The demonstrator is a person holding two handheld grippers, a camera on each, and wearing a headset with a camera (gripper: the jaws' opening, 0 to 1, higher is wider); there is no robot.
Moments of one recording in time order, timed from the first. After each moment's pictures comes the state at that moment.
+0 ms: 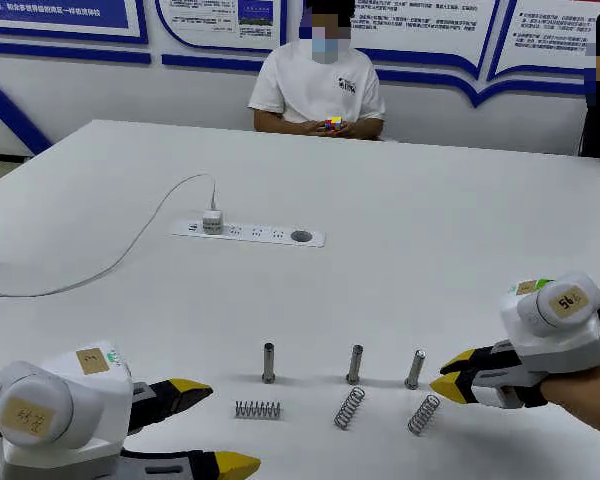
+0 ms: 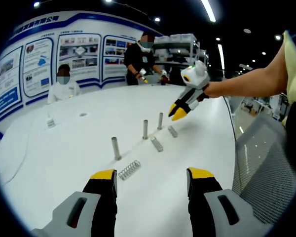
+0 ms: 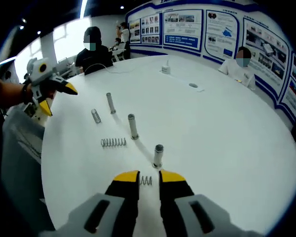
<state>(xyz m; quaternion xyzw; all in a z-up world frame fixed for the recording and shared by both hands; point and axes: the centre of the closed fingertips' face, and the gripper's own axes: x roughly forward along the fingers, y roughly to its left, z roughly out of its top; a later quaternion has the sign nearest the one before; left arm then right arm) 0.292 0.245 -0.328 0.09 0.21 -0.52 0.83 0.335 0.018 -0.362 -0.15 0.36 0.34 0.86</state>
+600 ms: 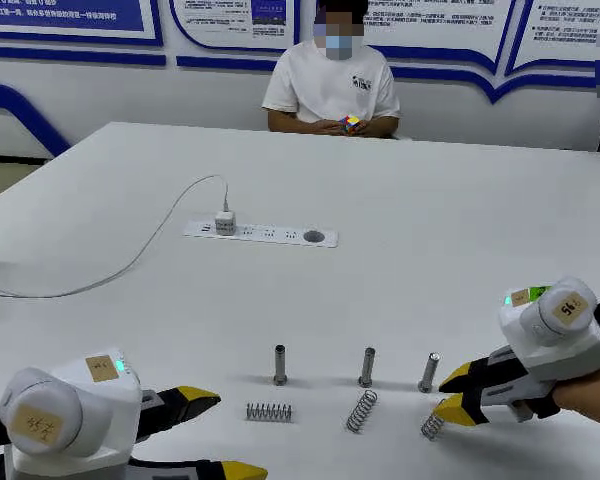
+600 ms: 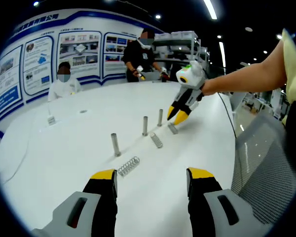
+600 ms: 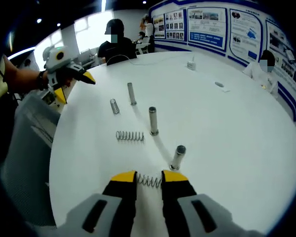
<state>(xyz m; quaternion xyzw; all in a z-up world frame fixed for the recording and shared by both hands) 0.288 0.247 -0.331 0.09 0.22 -0.51 0.82 0.326 0.041 -0.380 -0.15 0.37 0.44 0.80</state>
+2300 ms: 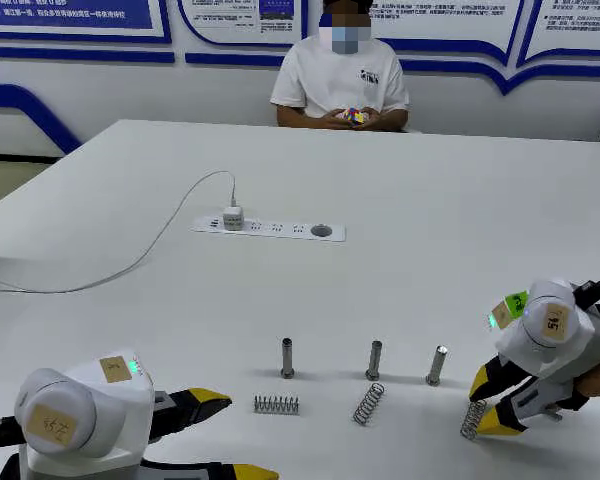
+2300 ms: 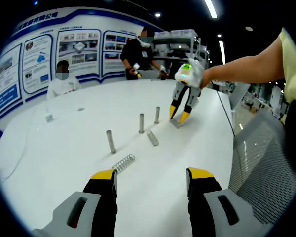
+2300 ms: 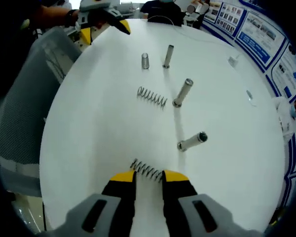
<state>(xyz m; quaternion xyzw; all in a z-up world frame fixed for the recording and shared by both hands) 0.281 0.244 -0.335 0.10 0.23 -0.51 0.82 0.302 0.011 -0.398 -0.39 0.41 0.50 0.66</state>
